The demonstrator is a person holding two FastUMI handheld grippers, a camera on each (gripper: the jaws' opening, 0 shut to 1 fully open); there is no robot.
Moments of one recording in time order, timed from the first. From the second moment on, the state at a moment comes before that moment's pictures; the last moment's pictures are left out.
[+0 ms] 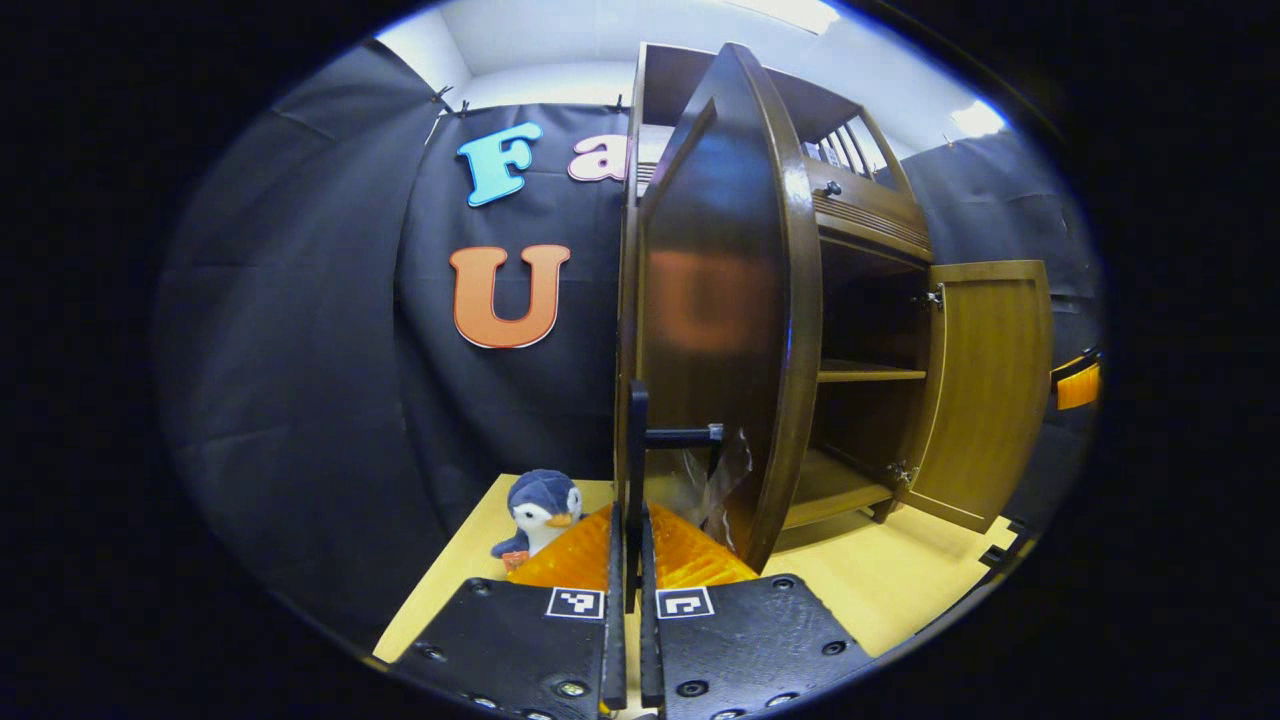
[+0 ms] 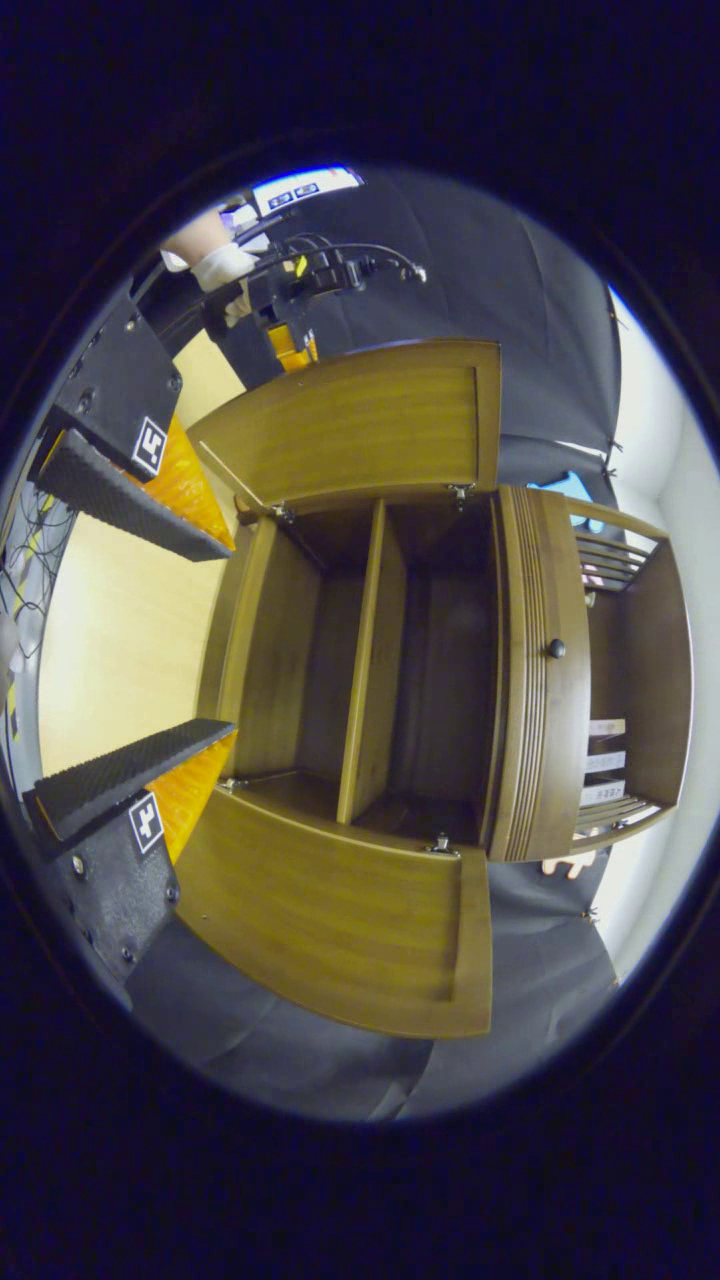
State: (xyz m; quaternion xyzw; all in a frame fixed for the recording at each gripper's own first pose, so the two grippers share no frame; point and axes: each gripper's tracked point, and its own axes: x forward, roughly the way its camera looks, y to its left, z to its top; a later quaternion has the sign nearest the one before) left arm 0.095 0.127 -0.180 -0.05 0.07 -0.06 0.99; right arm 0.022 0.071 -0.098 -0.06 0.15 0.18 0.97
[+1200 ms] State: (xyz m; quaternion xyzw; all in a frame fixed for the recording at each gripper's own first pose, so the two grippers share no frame) left arm 0.099 0.149 -0.190 -0.08 0.09 -0.22 0.97; right arm -0.008 0.096 -0.101 -0.08 0.17 0.17 0.97
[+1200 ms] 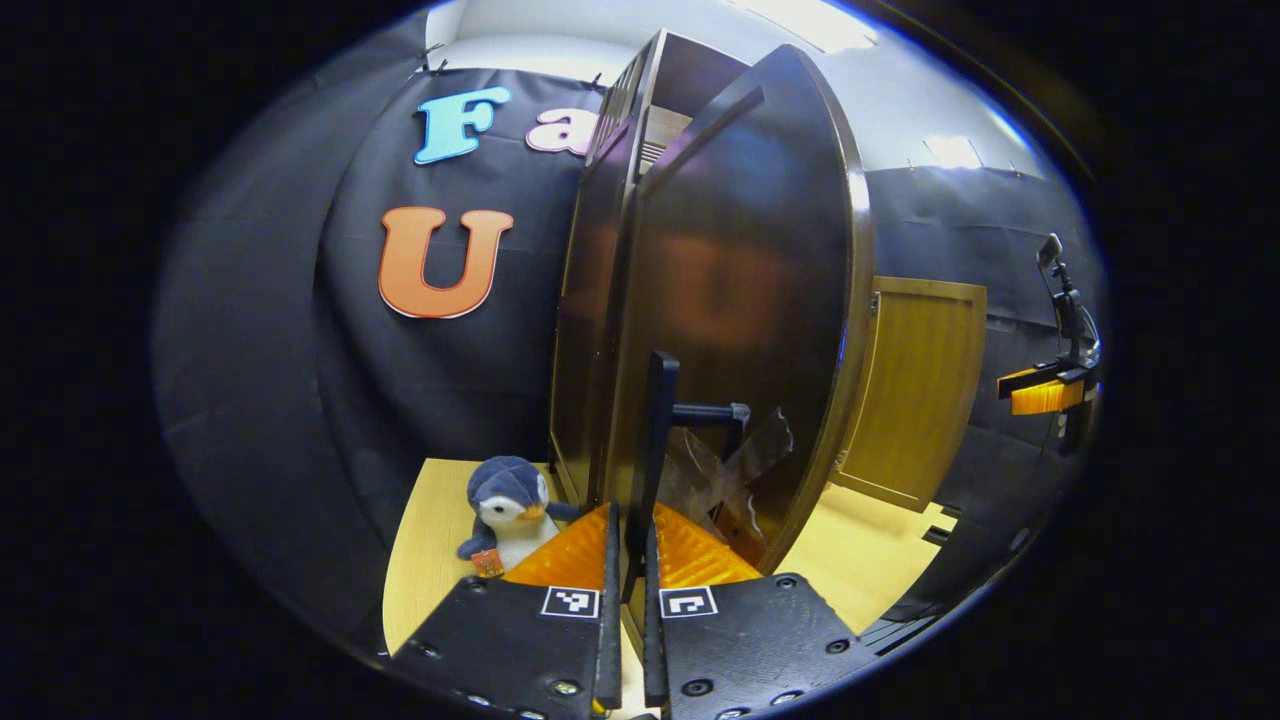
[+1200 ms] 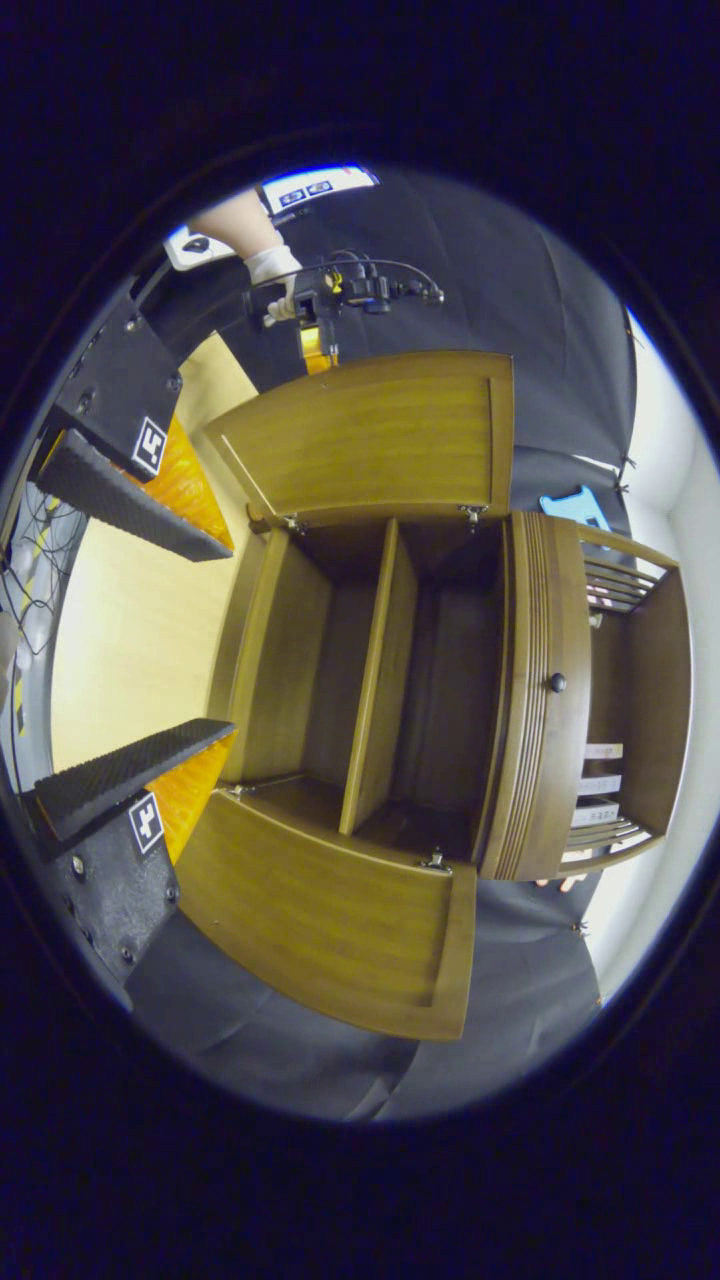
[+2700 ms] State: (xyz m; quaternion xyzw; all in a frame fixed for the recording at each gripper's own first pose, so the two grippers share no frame) left arm -0.033 0.056 -0.015 -0.05 0.04 0.09 0.99; right arm 0.015 -0.017 -0.023 0.00 0.07 0.15 0.99
